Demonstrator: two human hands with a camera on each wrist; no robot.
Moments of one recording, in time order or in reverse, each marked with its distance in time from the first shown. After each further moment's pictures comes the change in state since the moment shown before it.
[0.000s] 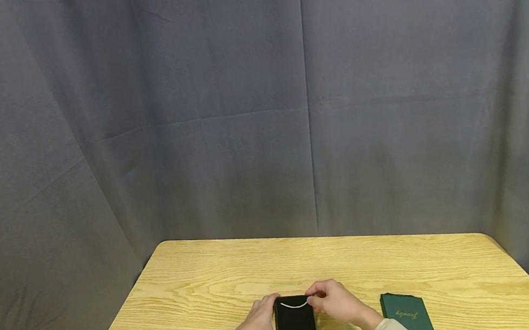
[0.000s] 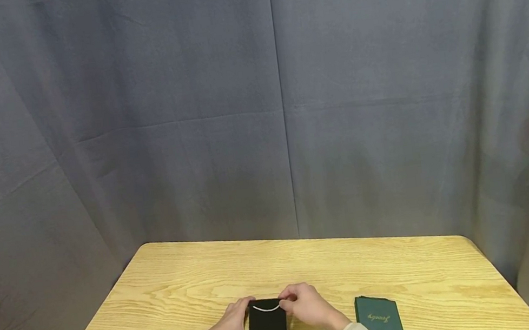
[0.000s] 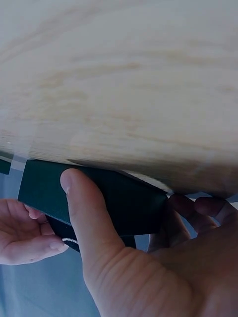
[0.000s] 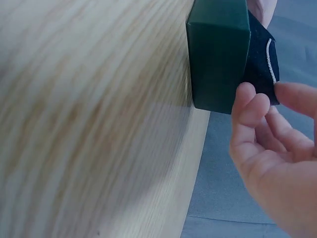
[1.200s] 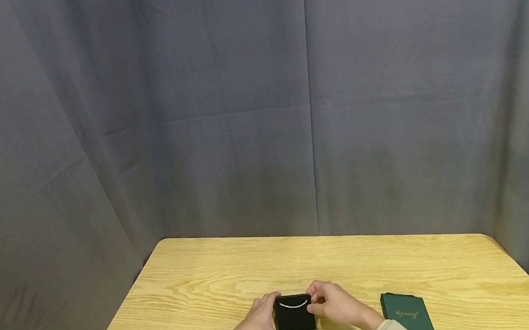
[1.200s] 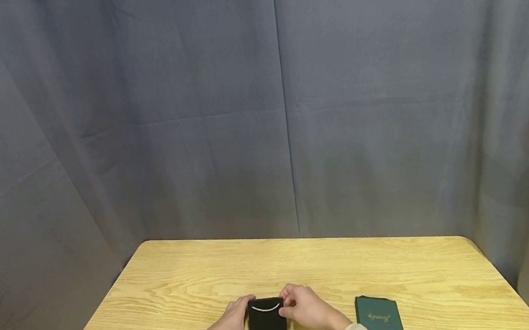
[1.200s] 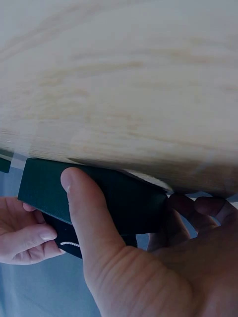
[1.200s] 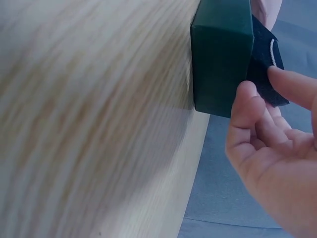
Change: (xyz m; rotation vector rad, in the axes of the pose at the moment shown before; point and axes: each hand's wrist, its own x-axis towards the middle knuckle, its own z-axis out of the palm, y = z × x) left_hand 0.001 0.000 0.000 0.028 -0.002 0.002; right_hand -0.001 -0.001 -0.001 -0.098 -0.095 -0.033
